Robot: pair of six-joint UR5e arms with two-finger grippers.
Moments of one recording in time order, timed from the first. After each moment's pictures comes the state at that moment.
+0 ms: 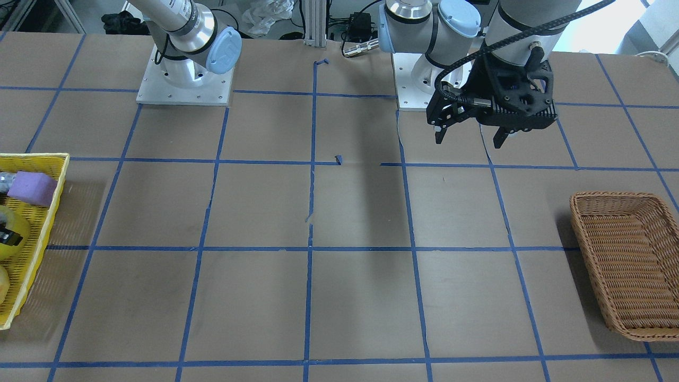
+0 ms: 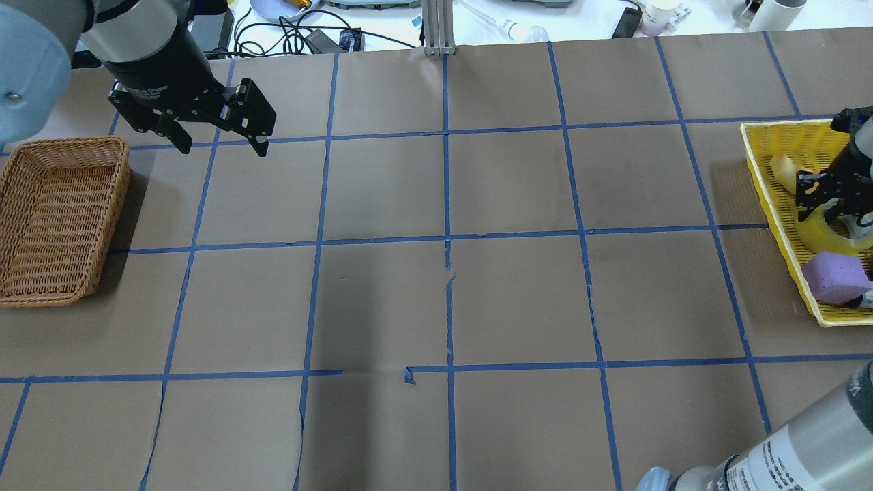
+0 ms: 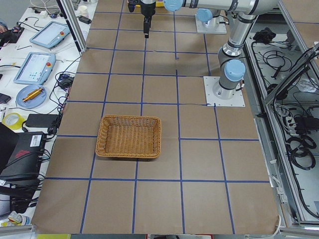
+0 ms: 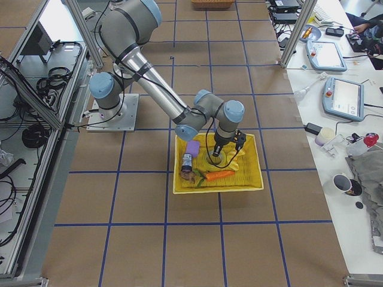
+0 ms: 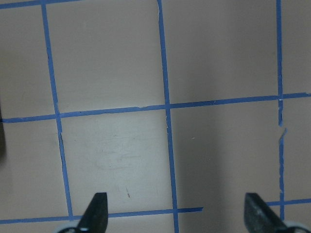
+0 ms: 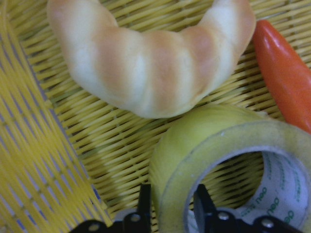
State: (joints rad) left arm -1.57 -1.59 -1.51 -1.57 1.59 0.07; right arm 0.95 -1.09 1.70 -2.14 -1.69 -0.25
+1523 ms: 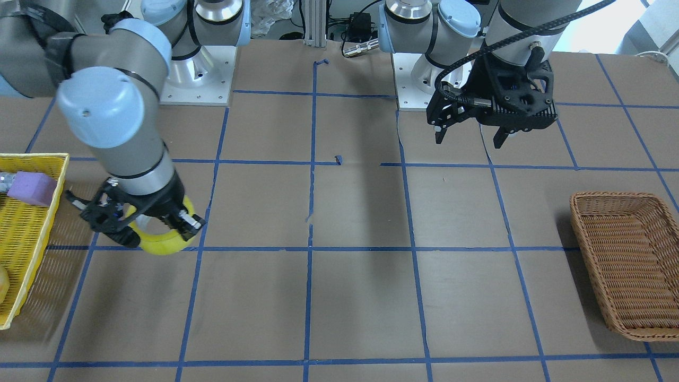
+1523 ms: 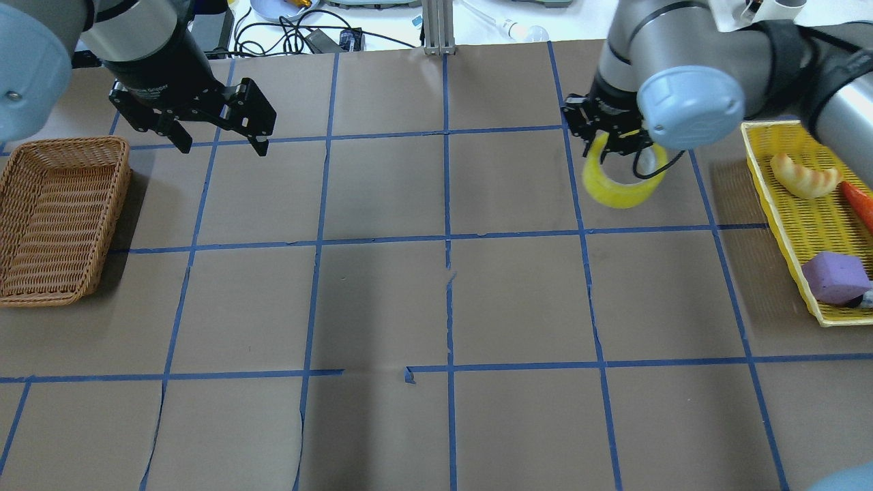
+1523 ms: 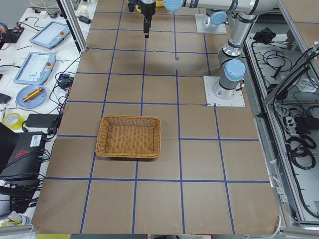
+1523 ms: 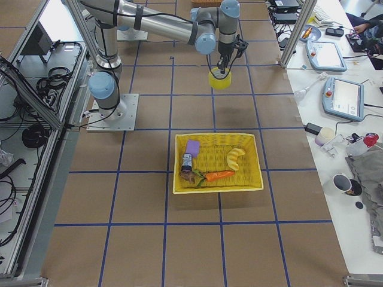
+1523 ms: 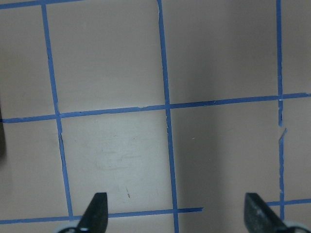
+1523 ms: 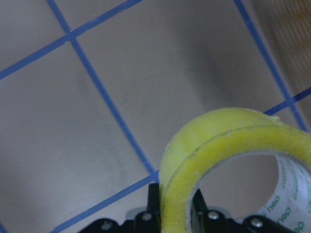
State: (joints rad) left arm -1.57 -1.59 -1.51 -1.57 1.59 0.07; right arm 1.67 -1.28 1.60 -1.95 -1.59 0.70
